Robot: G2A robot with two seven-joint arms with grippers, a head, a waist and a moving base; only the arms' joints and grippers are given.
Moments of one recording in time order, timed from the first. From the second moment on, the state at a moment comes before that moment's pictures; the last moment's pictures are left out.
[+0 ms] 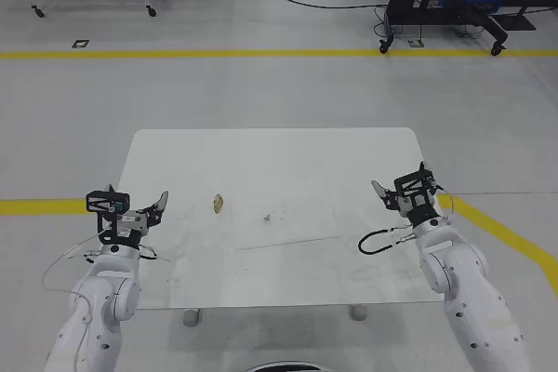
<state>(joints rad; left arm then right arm) 1.73 -1.15 -1.60 -1.80 1.33 0.00 0.00 -1.62 -1.15 1.49 -1.77 -1.44 -0.13 0.09</state>
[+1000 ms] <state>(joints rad) 1.73 -1.15 -1.60 -1.80 1.33 0.00 0.00 -0.85 -1.31 0.78 -0.89 -1.40 -0.94 -0.06</state>
